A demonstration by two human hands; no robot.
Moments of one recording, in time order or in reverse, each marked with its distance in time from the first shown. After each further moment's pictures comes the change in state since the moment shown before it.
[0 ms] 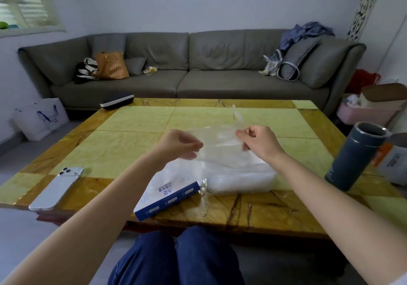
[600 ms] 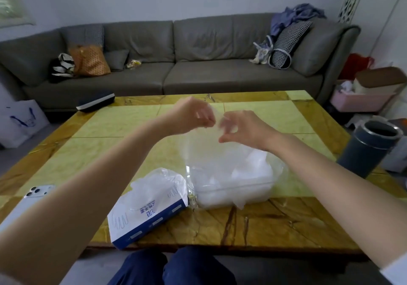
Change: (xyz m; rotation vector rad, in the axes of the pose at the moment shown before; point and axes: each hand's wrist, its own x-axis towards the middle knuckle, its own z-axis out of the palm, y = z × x) left_hand 0.096 0.064 0.015 0.590 -0.142 0.448; right_hand 0.072 -0.002 -0.016 -0.358 -0.252 -0.272
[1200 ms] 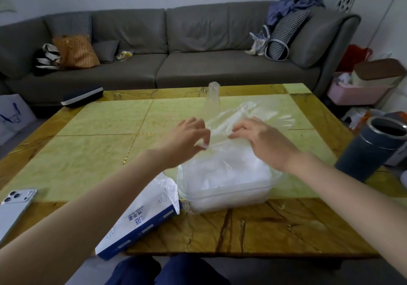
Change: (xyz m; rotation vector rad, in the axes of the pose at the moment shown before) left_hand 0.000 -0.048 0.063 0.375 -0.002 0.207; right_hand -0.019 0.070 0.014 -0.384 0.146 -0.300
